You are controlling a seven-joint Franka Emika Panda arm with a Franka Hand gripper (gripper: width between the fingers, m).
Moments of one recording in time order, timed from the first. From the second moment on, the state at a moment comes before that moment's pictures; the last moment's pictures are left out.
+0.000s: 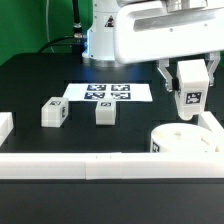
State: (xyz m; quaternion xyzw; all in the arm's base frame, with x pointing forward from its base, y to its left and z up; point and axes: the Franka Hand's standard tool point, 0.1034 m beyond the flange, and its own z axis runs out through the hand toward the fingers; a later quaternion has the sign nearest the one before) arm 0.626 0.084 0.111 -0.98 0.00 -0.16 0.05
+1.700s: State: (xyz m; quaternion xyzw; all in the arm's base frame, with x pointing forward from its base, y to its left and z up) arm 0.638 0.101 0.080 -0.96 -0.07 -0.28 0.03
